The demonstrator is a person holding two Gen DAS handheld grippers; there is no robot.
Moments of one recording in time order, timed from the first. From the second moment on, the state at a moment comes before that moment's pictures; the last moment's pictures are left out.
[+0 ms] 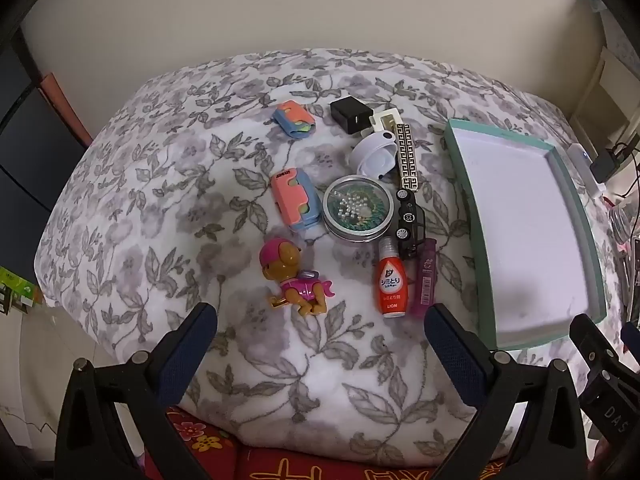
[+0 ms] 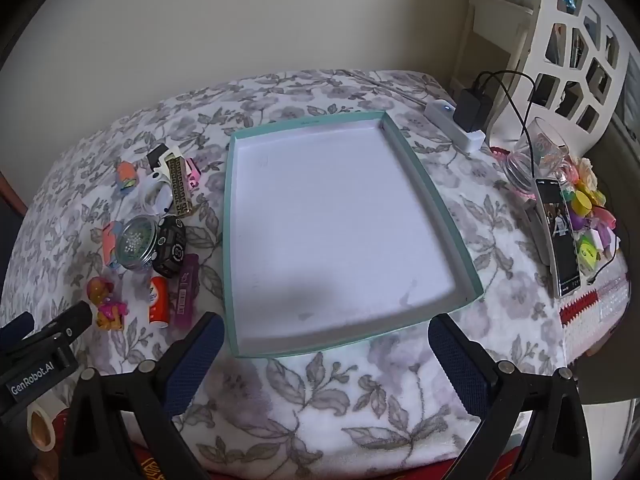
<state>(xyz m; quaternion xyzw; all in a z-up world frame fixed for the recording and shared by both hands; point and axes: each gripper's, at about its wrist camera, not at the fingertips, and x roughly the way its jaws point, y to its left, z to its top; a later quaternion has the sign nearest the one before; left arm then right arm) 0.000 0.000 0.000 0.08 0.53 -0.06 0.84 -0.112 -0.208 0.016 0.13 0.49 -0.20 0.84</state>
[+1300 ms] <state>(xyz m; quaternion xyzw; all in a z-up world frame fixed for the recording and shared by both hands) 0.001 0.002 -0.006 0.08 0.54 -0.05 0.84 -0.110 -0.207 0.015 0.13 0.49 -0.20 0.83</state>
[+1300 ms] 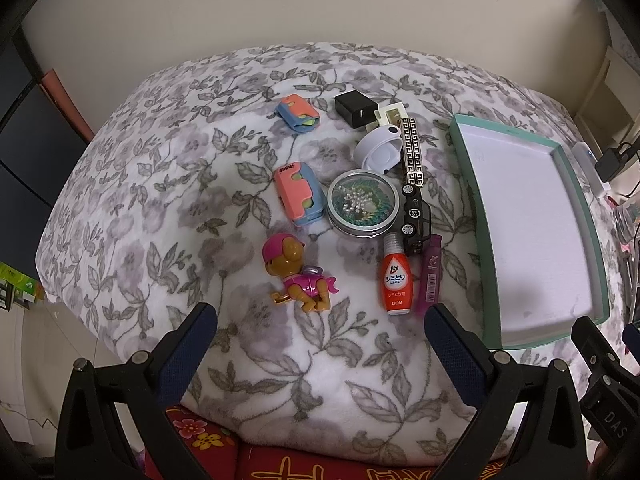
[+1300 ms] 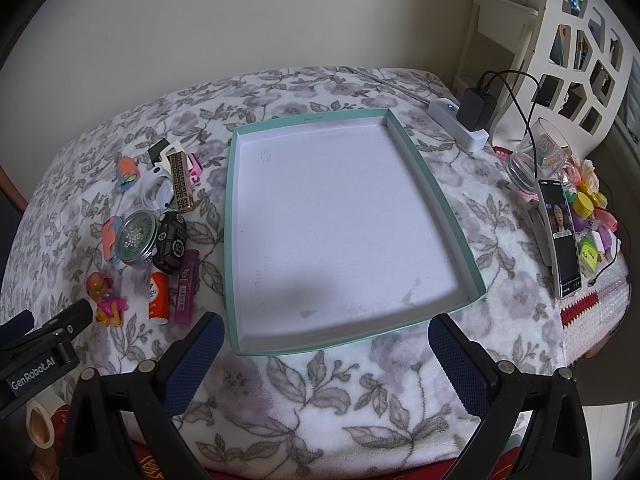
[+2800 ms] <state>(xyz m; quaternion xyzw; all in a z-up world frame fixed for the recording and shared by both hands) 0.091 0.034 -0.033 0.00 0.63 0.03 0.78 0.006 -0.158 0.000 0.10 0.55 -0.09 0.83</state>
